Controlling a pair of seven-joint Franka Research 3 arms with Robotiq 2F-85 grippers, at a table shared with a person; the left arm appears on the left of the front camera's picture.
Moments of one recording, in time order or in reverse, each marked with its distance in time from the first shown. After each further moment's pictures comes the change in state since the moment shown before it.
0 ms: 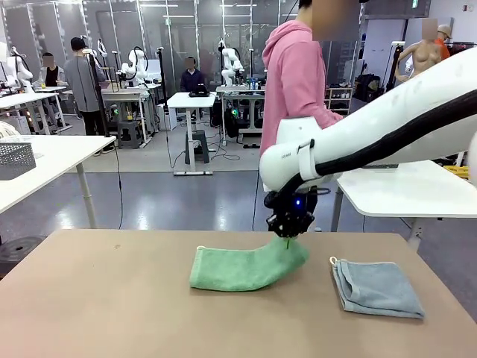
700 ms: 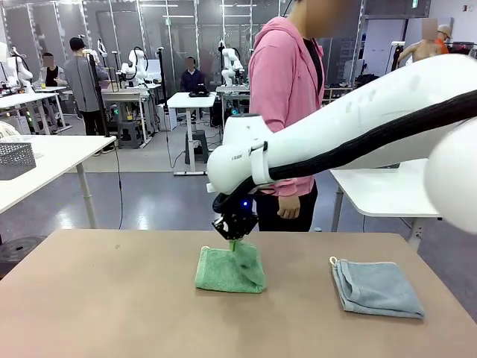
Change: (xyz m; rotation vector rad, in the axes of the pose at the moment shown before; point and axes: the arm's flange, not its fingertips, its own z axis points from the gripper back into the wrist) left arm 0.000 0.000 0.000 0.000 0.000 0.000; right arm 0.019 0.136 -0.009 0.095 -0.025 0.211
